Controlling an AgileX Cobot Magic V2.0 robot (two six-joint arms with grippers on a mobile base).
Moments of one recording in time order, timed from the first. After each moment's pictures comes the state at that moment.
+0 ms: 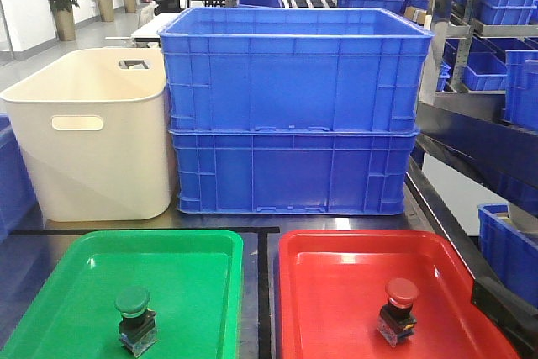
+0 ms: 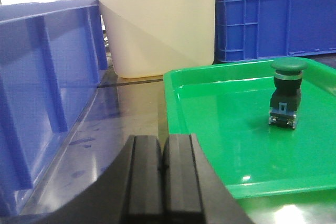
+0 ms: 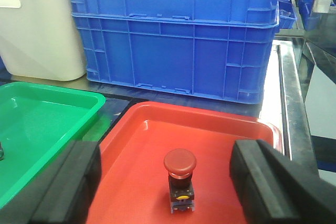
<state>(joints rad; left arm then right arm) -0.03 -0.01 0.03 0.00 0.06 0.07 0.28 0.67 -0.61 0.12 0.21 -0.09</state>
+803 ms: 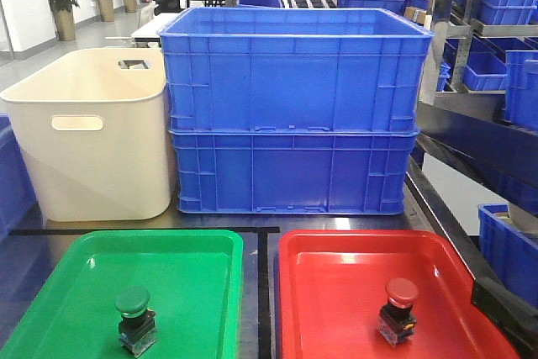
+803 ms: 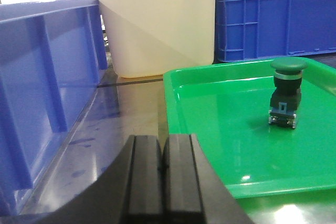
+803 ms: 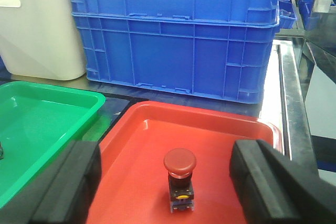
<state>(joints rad) -0.03 -0.01 0.03 0.00 0.07 0.07 0.28 0.67 -0.61 0.12 0.21 -0.09</state>
